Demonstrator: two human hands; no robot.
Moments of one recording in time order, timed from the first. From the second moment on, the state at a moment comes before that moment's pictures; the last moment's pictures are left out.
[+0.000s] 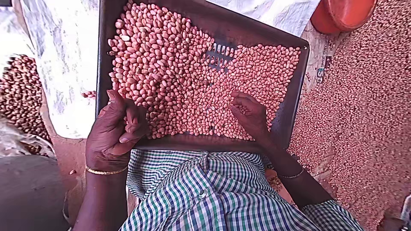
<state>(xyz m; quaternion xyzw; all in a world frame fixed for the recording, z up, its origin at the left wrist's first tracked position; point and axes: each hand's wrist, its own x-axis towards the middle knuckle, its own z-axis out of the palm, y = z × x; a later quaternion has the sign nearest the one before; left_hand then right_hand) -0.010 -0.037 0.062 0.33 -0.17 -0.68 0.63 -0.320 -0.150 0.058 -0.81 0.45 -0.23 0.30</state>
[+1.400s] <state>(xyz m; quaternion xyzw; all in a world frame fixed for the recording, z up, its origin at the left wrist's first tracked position) -0.015 -0.040 0.065 0.36 -0.21 -0.70 0.58 -0.228 -0.179 0.050 -0.94 0.25 -0.09 0.21</state>
